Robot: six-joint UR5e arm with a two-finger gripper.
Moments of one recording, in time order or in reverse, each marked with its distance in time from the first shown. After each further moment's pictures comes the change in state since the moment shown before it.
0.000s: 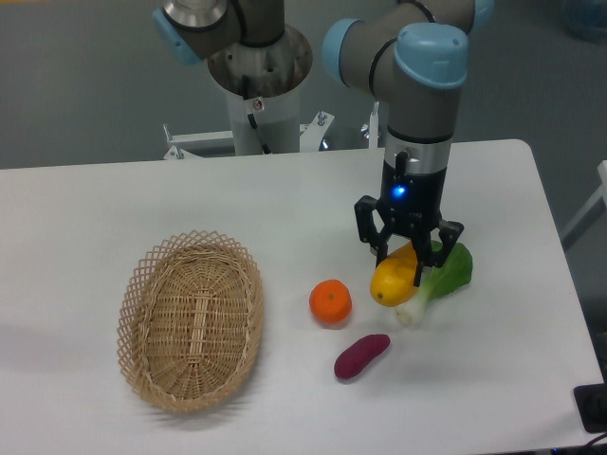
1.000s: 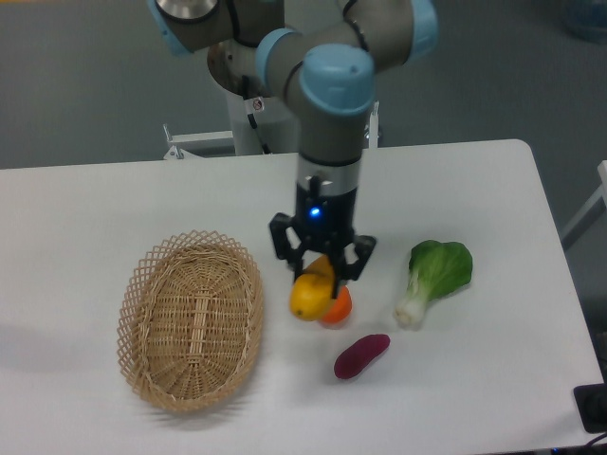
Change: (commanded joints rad) arm -0.284 -0.061 -0.031 0.020 0.072 -0.394
